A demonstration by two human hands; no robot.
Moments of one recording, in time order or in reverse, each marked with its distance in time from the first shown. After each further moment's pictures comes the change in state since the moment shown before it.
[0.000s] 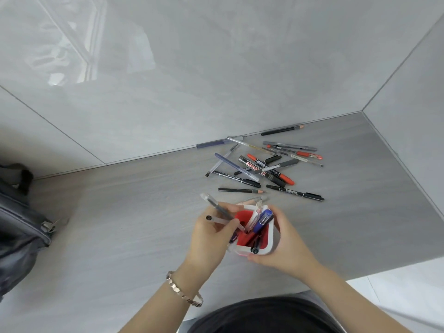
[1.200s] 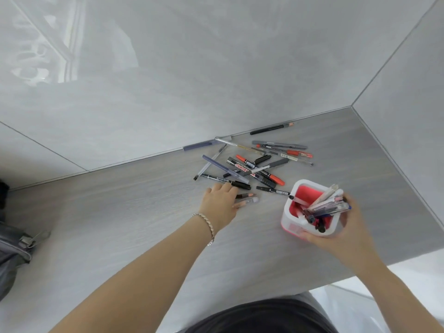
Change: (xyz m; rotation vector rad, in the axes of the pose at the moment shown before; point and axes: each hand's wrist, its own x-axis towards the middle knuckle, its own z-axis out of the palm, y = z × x) left_hand 0.109 -0.047 0.027 1.435 -0.372 0.294; right_hand -0.007 0.020 -0.089 0.290 0.319 0.023
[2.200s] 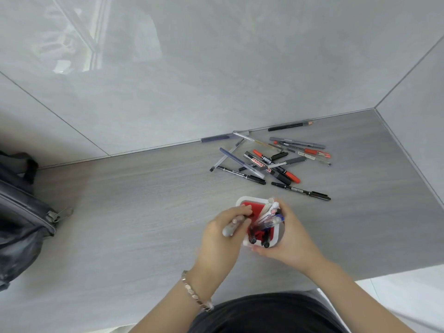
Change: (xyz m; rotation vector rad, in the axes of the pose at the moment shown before) left_hand -0.109 0.033 -0.028 -1.124 0.388 -0.250; right_hand -0.009 0.008 0.086 -0.292 -0.359 -0.010
